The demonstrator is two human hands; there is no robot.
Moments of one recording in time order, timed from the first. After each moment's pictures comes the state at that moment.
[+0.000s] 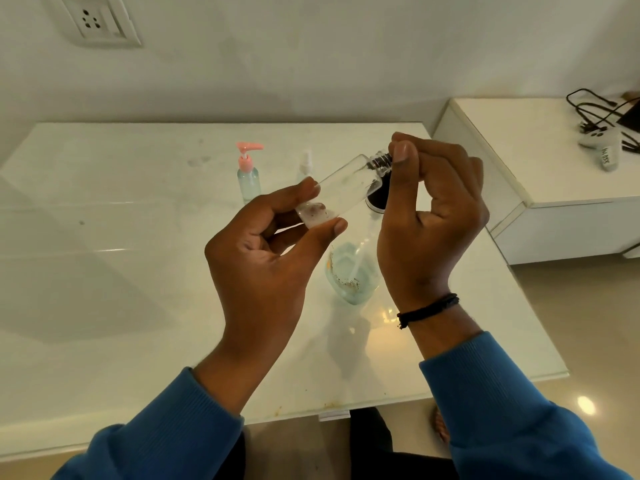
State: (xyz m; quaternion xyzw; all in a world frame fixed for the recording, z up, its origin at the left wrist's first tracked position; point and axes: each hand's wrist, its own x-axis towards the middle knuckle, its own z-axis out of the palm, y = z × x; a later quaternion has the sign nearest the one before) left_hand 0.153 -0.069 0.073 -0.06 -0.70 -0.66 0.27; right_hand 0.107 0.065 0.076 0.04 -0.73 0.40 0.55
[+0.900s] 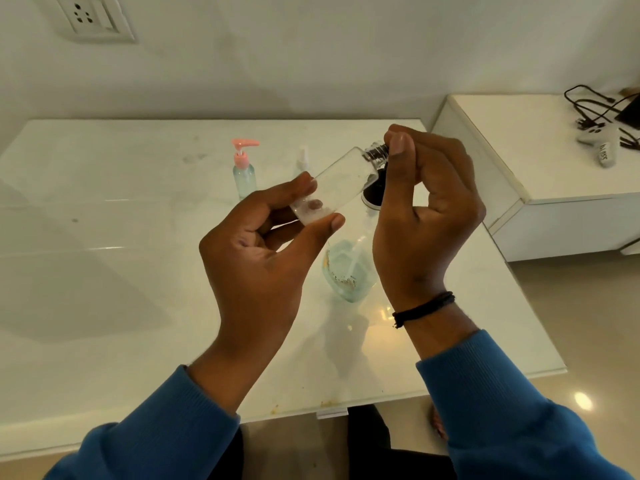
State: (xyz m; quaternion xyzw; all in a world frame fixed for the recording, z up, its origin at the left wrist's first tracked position) left_hand 0.152 -0.068 0.071 -0.06 -0.71 -0.65 0.27; right_hand 0.106 0.064 0.076 0.04 -0.72 0.43 0.54
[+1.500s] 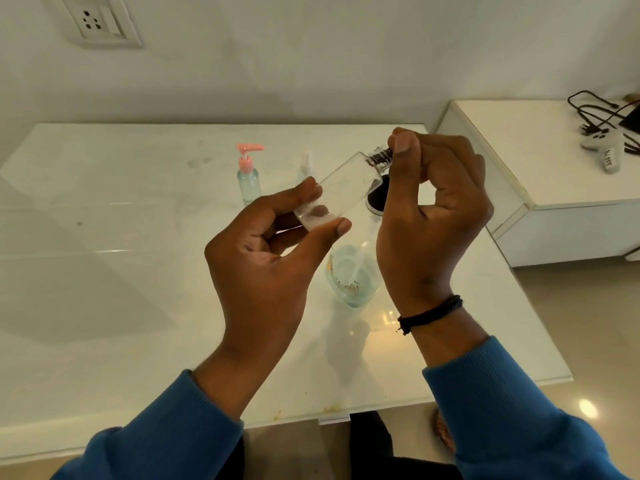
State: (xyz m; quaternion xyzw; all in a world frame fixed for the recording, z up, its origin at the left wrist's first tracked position) left_hand 0.152 -0.068 0.072 -0.05 -0.71 -0.64 0.28; right_hand 0.103 0.062 0.081 0.04 -0.71 0.44 0.55
